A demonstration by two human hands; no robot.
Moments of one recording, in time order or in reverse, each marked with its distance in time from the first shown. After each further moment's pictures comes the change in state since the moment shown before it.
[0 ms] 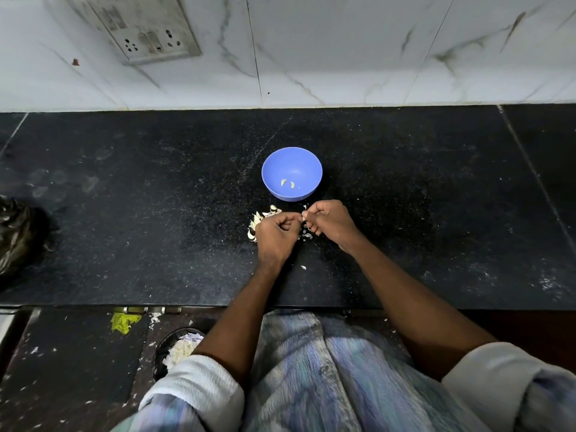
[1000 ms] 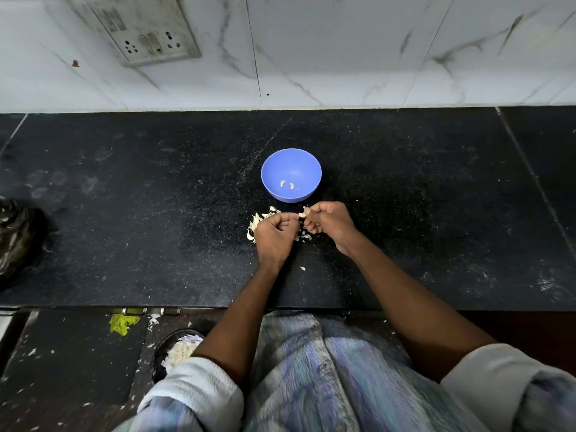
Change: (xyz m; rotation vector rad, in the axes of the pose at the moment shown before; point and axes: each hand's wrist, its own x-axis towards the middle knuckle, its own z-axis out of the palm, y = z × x) left_hand -0.001 0.000 0.002 -0.157 0.023 -0.131; right_hand 0.000 0.001 0.002 0.224 0.007 0.072
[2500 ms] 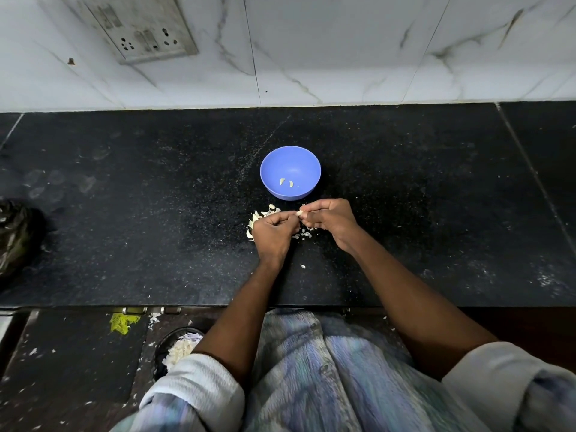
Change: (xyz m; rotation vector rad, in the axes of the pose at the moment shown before) left_hand -0.002 0.008 0.003 -0.178 0.030 -0.130; right_hand -0.005 -0.007 -0.003 0.130 -0.032 0.051
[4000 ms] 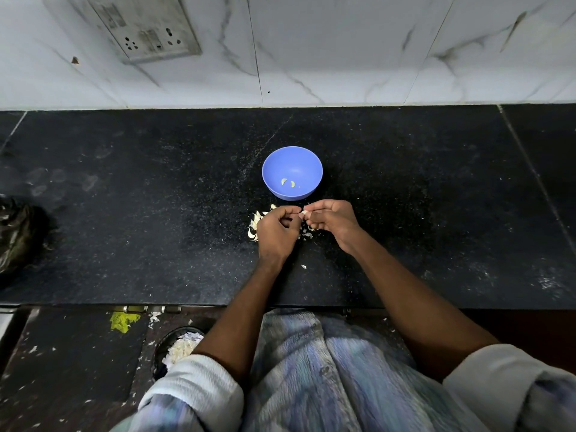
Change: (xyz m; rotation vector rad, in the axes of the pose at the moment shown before) left_hand 0.005 0.001 -0.004 0.356 -0.043 0.293; right_hand -0.003 0.000 -0.002 -0.014 0.010 0.000
